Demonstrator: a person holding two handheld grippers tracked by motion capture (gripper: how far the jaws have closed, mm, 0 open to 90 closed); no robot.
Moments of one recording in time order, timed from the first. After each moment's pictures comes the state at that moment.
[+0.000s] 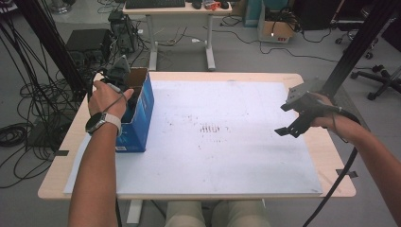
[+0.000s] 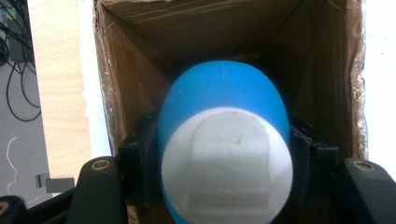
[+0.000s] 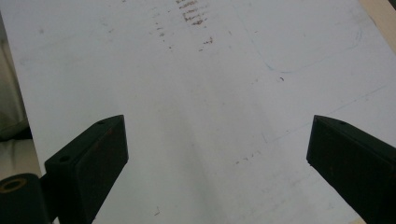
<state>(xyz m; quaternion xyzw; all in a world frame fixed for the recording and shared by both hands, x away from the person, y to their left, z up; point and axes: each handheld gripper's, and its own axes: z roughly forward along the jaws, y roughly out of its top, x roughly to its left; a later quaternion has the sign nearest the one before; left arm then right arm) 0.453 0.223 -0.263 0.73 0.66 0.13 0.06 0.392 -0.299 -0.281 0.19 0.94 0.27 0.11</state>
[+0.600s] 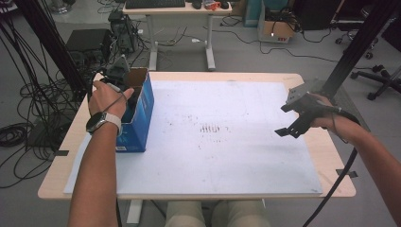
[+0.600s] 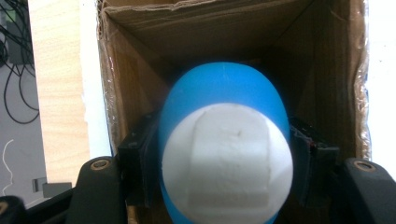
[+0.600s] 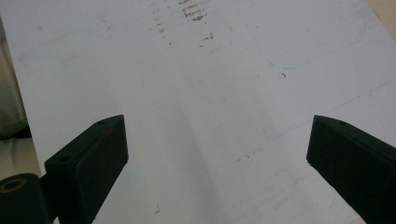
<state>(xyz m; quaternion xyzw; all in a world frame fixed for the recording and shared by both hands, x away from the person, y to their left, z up) 0.455 0.226 -0.263 0.73 0.66 0.12 0.07 0.393 -0.301 -0.285 0.19 0.94 0.27 0.10</state>
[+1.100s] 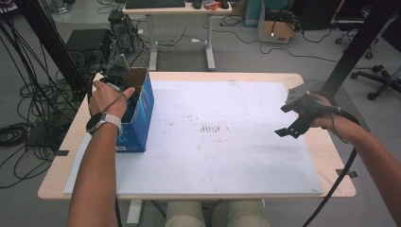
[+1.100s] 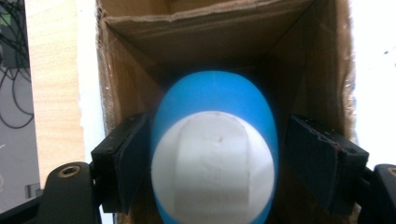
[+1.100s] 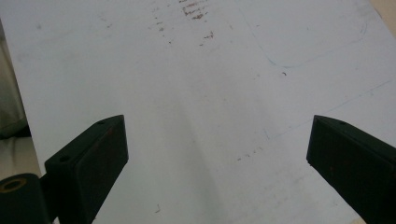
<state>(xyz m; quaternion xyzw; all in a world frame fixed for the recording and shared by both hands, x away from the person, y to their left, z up) 0.454 0.228 -0.258 0.73 0.66 0.12 0.09 0.393 -0.300 -0.285 0.19 0.94 0.27 0.10</state>
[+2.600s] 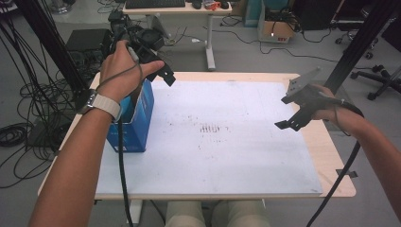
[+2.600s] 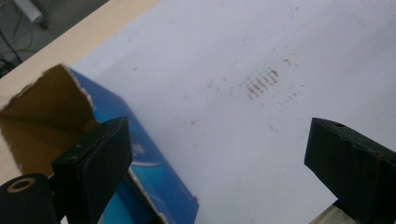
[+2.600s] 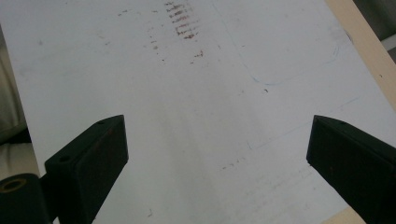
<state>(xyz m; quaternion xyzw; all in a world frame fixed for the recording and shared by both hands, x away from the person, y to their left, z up) 0.423 0.120 -0.141 0.88 0.41 0.12 0.19 0.394 -0.292 -0.256 0.18 0.94 0.27 0.13</state>
